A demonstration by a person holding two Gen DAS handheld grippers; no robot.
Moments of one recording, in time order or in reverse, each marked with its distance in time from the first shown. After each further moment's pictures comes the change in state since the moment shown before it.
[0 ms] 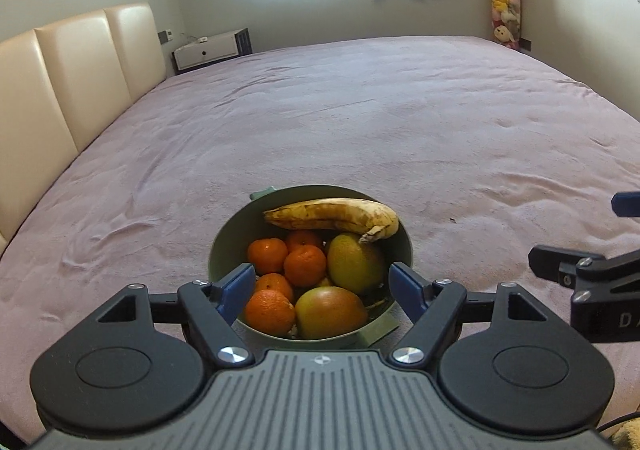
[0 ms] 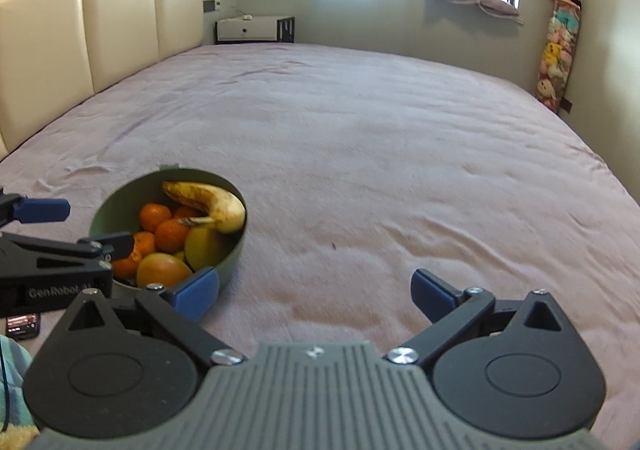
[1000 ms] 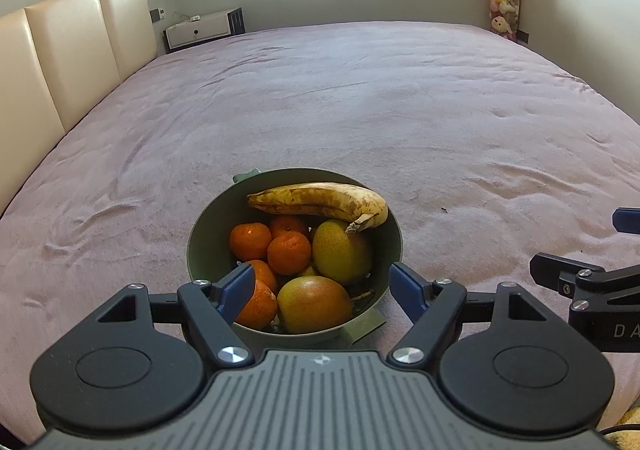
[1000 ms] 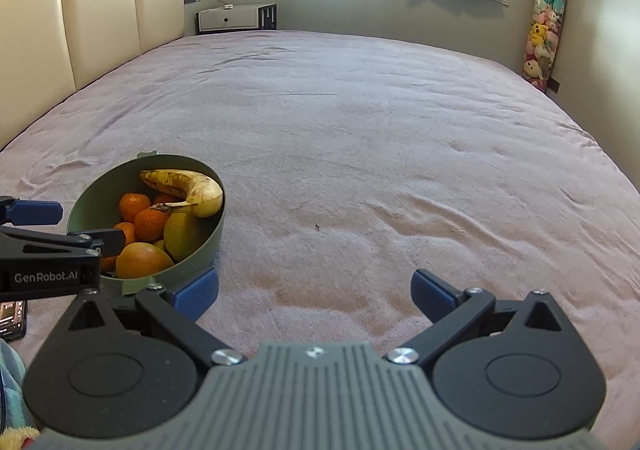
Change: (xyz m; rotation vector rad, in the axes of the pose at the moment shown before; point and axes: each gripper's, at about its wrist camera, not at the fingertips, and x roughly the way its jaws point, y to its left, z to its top) left arm 0.012 -0.004 0.002 -0.028 0.057 -0.027; right arm 0.009 -0.010 -0.008 0.034 0.032 -0.027
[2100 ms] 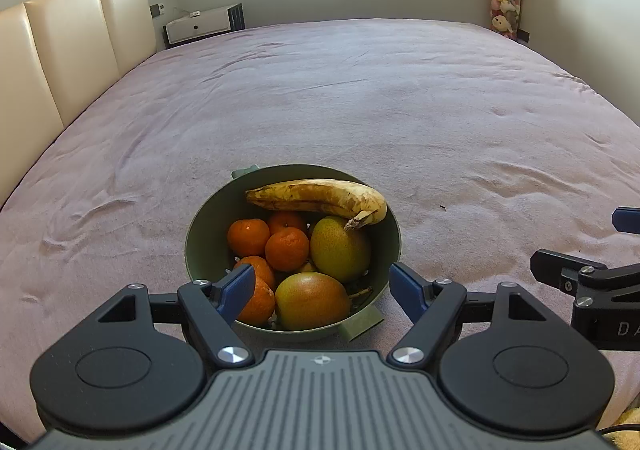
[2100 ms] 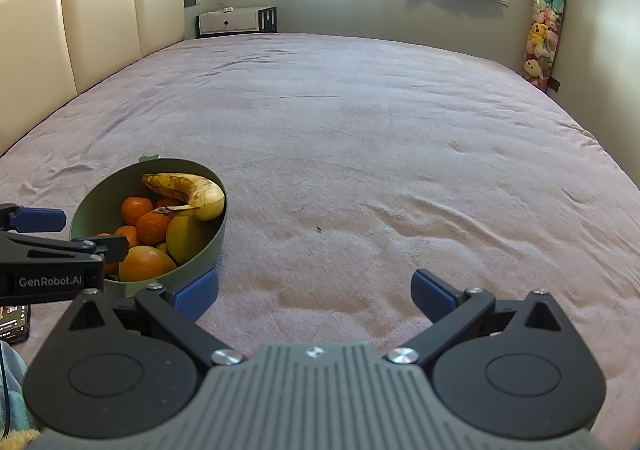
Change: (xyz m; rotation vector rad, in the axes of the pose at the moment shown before) left arm 0.000 -0.001 0.000 -0.006 0.009 -0.003; right arm -0.002 -0.003 0.002 0.007 -0.005 0.009
